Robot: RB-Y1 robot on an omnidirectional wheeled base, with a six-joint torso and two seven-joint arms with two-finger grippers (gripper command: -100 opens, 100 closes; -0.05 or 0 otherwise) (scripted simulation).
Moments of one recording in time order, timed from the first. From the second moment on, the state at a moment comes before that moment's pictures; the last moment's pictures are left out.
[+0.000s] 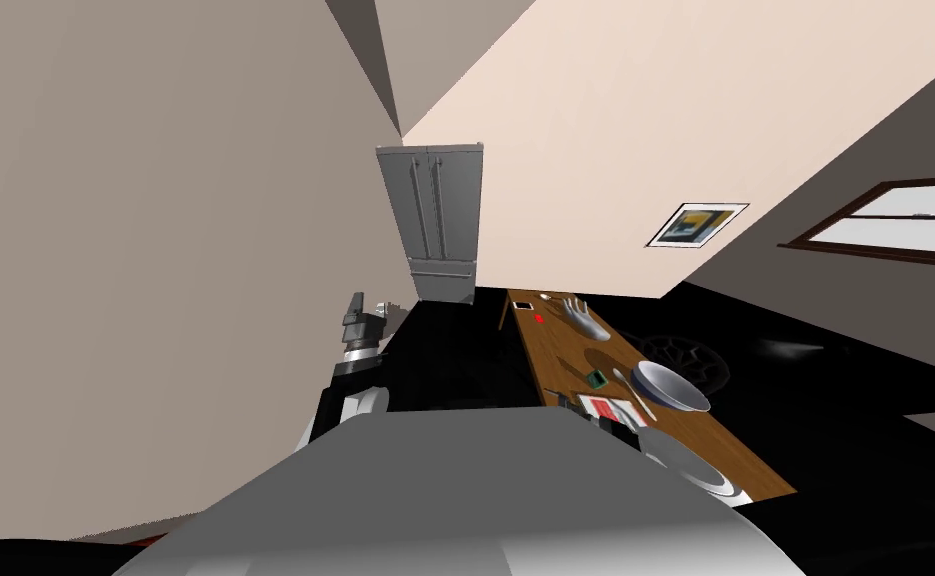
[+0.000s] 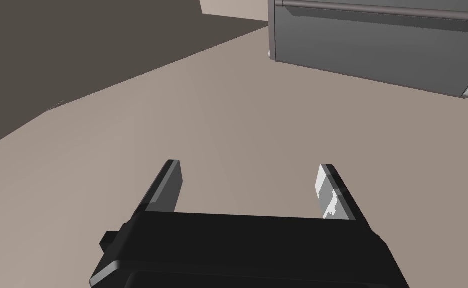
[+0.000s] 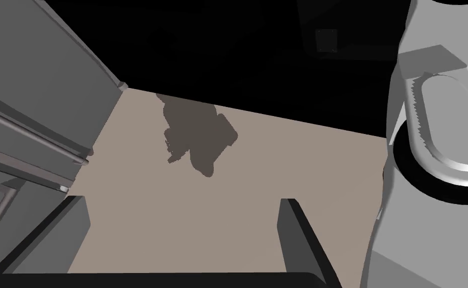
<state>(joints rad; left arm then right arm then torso) 0.55 0.00 -0.03 -2.25 0.11 -0.37 -0.03 0.56 -0.78 0.08 -1.37 1.10 -0.86 0.83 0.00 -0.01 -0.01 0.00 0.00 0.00</state>
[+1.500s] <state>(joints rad) 0.55 0.00 -0.03 -2.25 0.11 -0.37 -0.03 0.47 -1.04 0.22 -1.12 1.45 -0.82 0.93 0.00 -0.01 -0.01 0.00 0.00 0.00</state>
